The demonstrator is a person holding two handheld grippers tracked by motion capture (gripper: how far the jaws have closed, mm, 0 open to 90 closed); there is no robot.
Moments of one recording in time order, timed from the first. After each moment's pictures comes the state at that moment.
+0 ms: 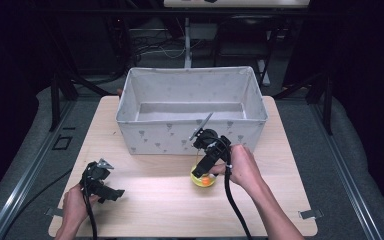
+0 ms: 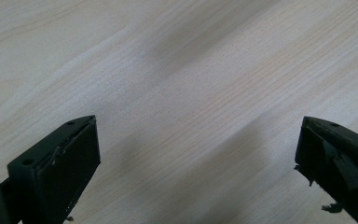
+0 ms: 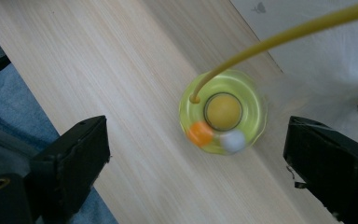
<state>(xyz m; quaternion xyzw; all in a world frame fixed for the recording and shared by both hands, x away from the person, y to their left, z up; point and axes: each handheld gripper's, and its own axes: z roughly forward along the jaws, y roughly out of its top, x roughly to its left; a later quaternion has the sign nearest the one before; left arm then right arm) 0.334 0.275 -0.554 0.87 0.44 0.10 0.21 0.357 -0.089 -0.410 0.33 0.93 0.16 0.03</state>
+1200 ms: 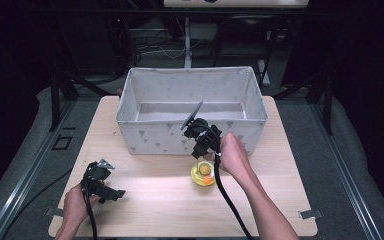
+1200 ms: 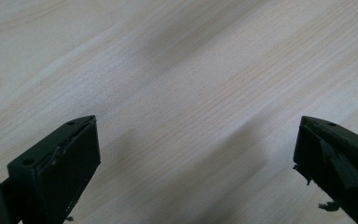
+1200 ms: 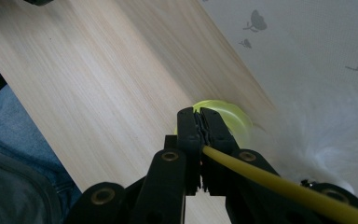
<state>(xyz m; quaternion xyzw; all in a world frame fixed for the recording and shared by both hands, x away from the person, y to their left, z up) 0.336 0.273 -0.556 0.87 0.44 0.09 0.22 0.378 -0.068 -0.395 0.33 0.93 0.16 0.03</state>
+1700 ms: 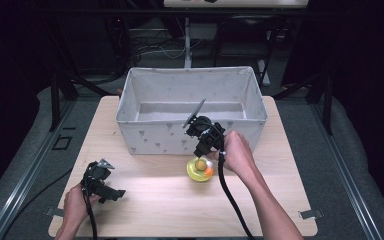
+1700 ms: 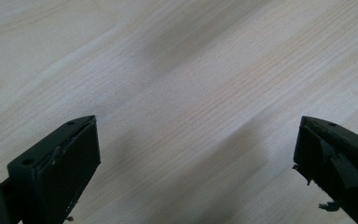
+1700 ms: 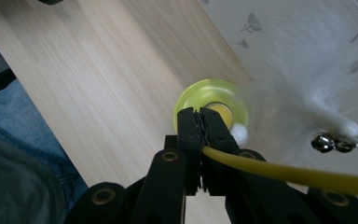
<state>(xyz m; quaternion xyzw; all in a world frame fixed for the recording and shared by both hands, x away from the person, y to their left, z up) 0.336 0.273 -0.556 0.87 0.43 0.09 0.21 0.372 -0.074 -0.379 0.32 0.93 0.16 0.04</state>
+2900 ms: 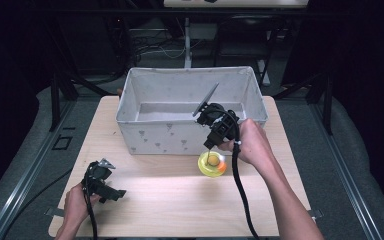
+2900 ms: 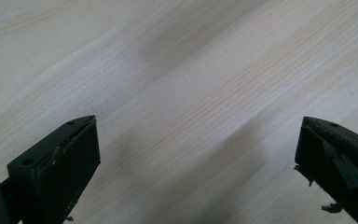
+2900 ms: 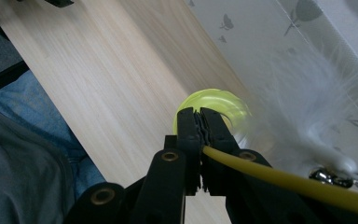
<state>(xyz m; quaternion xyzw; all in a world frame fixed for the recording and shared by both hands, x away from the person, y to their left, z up) 0.337 0.272 -0.555 0.87 0.43 0.08 0.22 0.363 -0.097 -0.329 0.32 0.93 0.16 0.05</state>
